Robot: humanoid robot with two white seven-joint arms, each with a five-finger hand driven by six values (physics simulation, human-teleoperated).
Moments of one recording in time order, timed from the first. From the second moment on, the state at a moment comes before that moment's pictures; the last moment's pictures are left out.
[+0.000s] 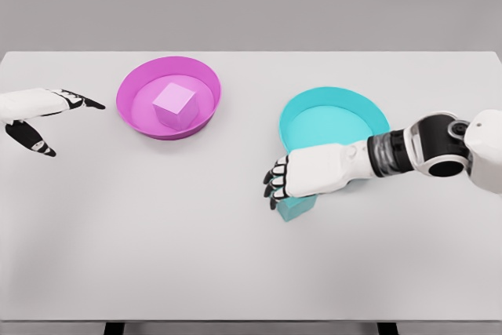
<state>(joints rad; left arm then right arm) -0.71 0.94 -0.70 -1.13 -0.15 -0.61 -0.59 -1.12 -0.79 1.48 -1.61 0.46 -0.61 0.26</state>
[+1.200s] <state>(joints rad) -0.71 0.90 -0.70 -1.10 -0.17 -0.61 -0.59 -1.15 -0.91 1.29 -1.66 0.40 -0.61 0.26</state>
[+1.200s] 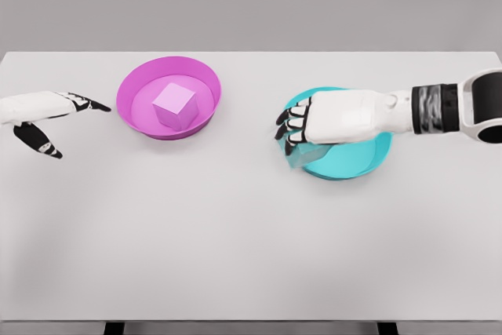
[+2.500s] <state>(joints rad) -0.71 0.90 -0.69 -1.06 -0.17 -0.61 -0.59 -1.11 -1.04 1.20 -1.44 0.34 -0.61 0.14</state>
